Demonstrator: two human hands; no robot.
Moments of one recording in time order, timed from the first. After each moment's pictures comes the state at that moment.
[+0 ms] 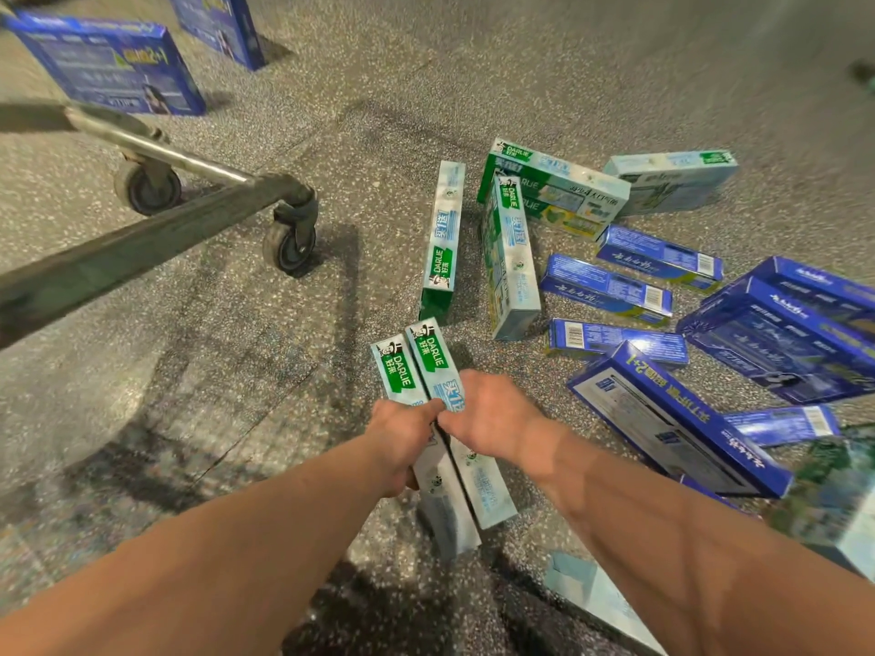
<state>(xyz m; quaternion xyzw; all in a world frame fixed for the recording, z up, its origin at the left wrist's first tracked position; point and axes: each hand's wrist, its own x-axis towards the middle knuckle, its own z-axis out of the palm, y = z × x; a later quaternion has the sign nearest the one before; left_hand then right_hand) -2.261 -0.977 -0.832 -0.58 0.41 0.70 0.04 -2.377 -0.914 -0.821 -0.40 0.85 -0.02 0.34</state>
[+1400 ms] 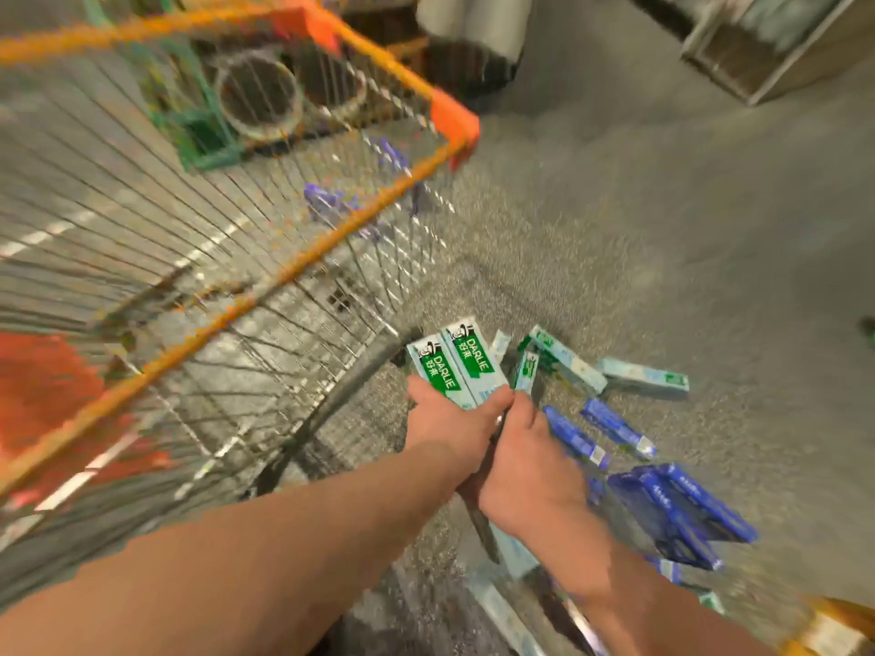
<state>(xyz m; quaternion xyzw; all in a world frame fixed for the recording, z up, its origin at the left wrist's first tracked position) -2.271 -1.014 -0.300 -0.67 0.45 0.59 -0.11 -2.340 -0.943 -0.272 -0.44 0.85 -0.01 0.29</state>
